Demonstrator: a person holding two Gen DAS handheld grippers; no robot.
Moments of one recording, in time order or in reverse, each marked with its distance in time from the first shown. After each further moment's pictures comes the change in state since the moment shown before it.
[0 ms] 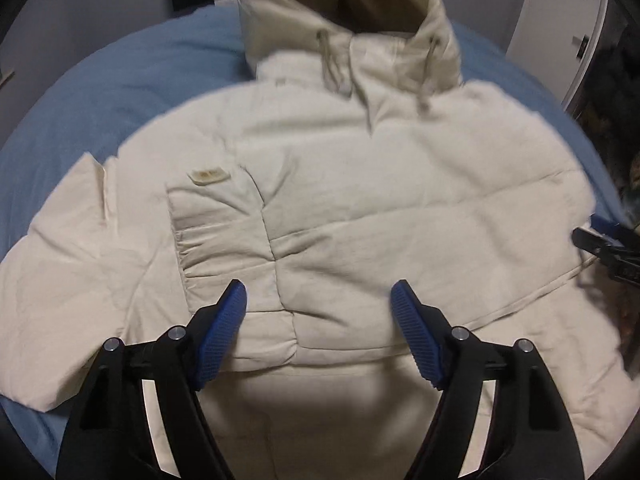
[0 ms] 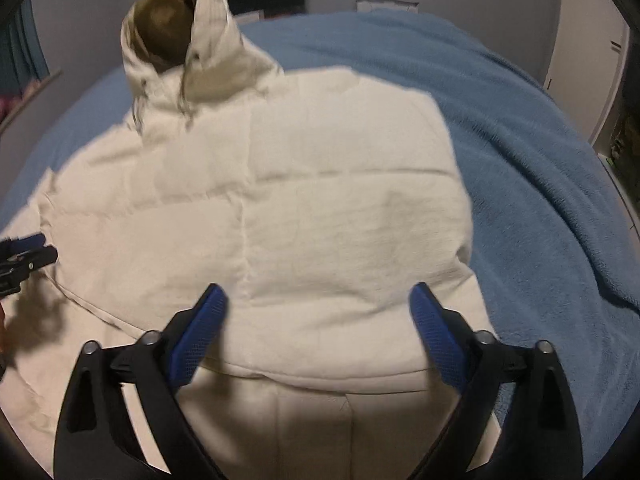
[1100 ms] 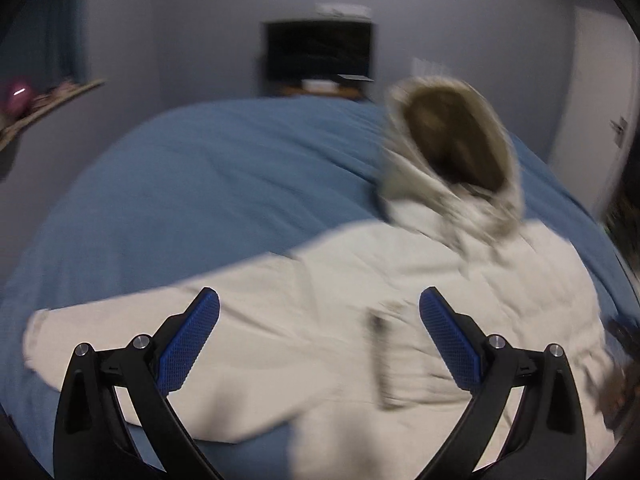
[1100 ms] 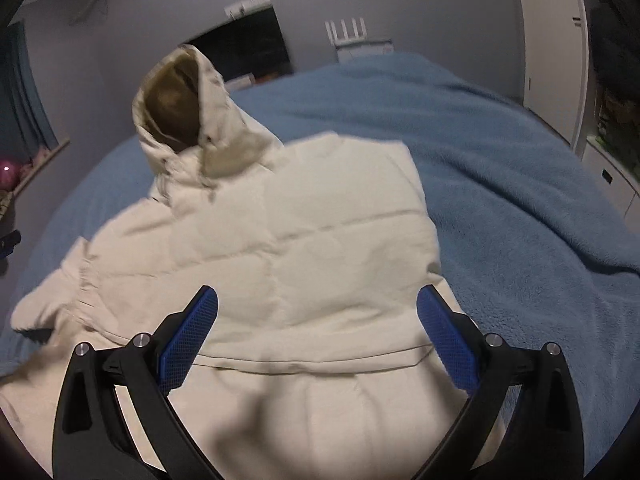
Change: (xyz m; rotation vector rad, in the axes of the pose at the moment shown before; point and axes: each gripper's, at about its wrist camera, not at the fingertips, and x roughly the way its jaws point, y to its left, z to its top) left arm -0.153 0.122 0.024 -0.210 -0.332 0.229; right arm -0.083 0.004 -0.006 0.139 -0.267 0.087
